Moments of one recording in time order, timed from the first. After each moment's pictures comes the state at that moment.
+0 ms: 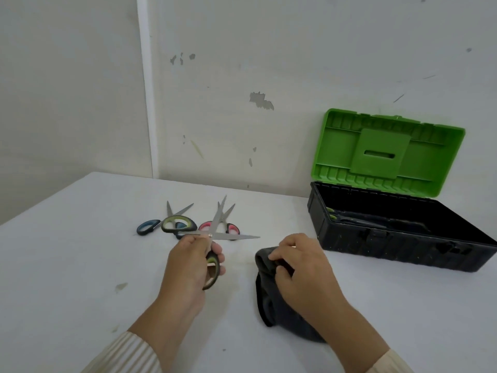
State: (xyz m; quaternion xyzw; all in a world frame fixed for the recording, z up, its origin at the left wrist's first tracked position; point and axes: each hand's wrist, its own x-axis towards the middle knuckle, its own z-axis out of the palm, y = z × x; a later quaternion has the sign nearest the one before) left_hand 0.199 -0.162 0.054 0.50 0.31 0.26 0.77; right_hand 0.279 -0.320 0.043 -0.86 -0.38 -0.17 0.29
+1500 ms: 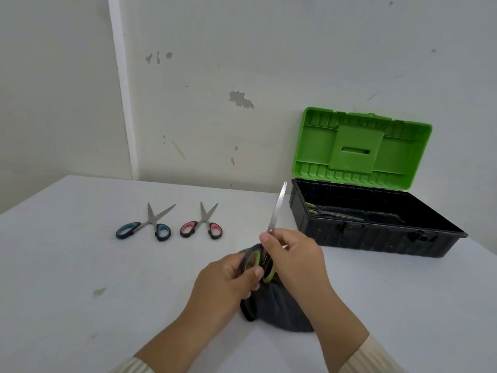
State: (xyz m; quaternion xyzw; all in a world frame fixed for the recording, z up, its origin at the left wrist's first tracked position) left_hand 0.191 -0.209 0.041 0.77 0.11 0.13 0.62; right_hand 0.269 -0.322 0.076 -0.85 -0.21 -0.06 0.48
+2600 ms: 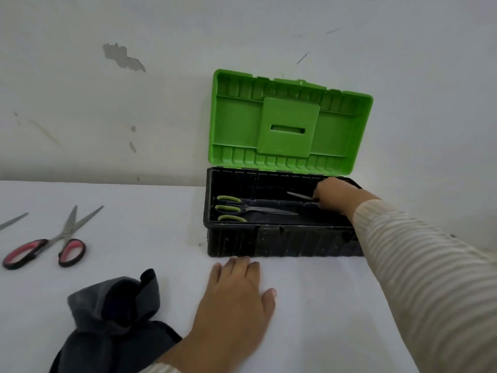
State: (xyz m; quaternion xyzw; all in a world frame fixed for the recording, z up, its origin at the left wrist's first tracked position) left_hand 0.355 -0.366 -0.002 0.99 0.02 0.07 0.14; right_hand 0.612 -0.524 0.085 -0.96 -0.23 0.00 -0.16
